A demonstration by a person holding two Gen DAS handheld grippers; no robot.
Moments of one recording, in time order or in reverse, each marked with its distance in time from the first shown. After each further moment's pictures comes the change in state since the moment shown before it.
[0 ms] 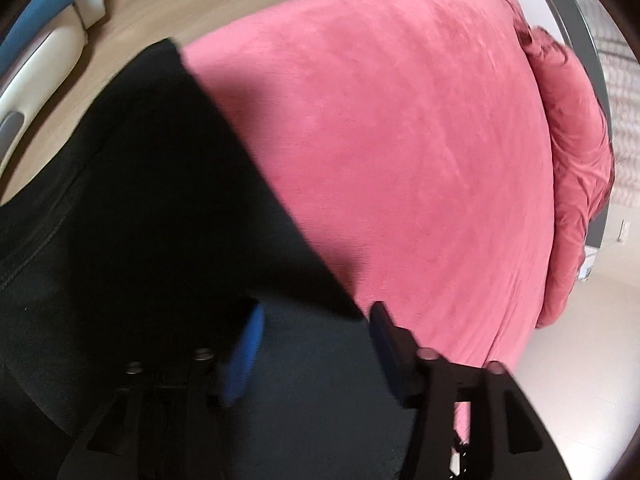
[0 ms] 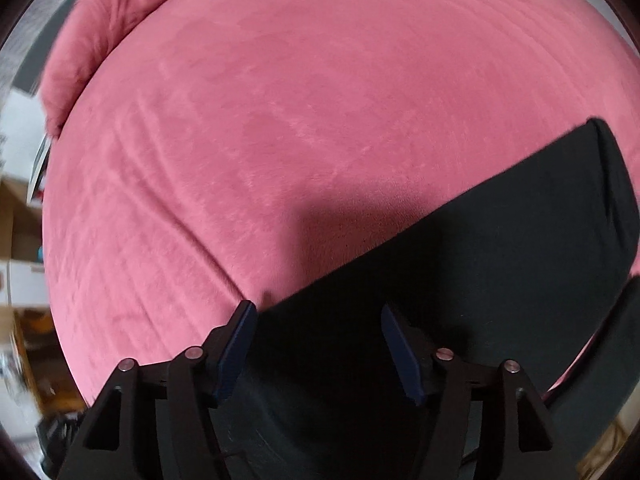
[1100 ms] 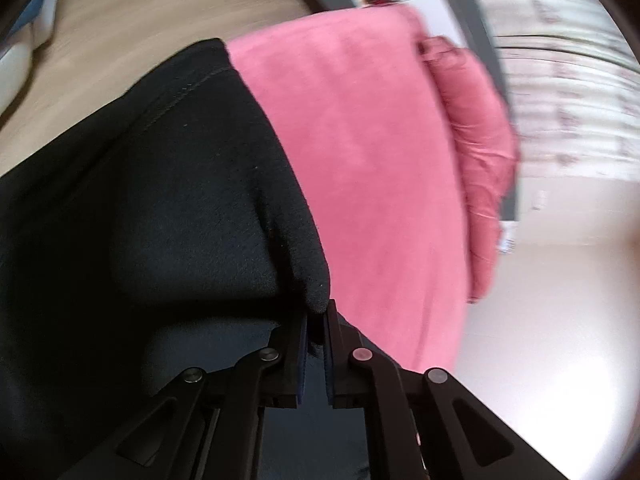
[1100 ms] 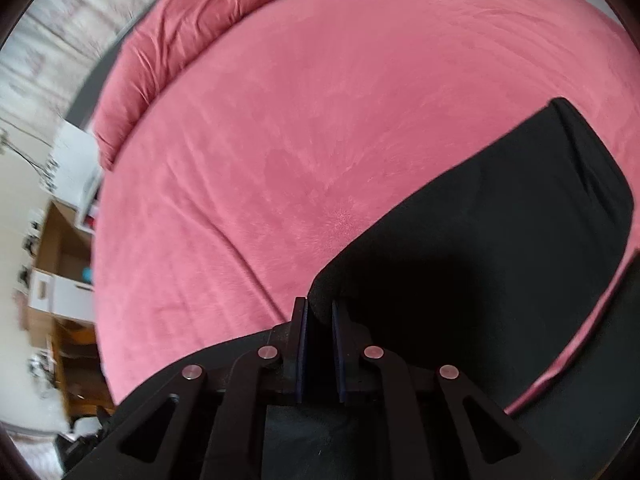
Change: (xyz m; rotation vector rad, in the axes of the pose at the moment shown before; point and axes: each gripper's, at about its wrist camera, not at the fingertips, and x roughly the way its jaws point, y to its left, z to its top) left arm -0.038 0.059 -0.029 0.188 -0.118 -0.385; right arm -0.063 -0.056 -0.071 -0.008 -0.203 0.228
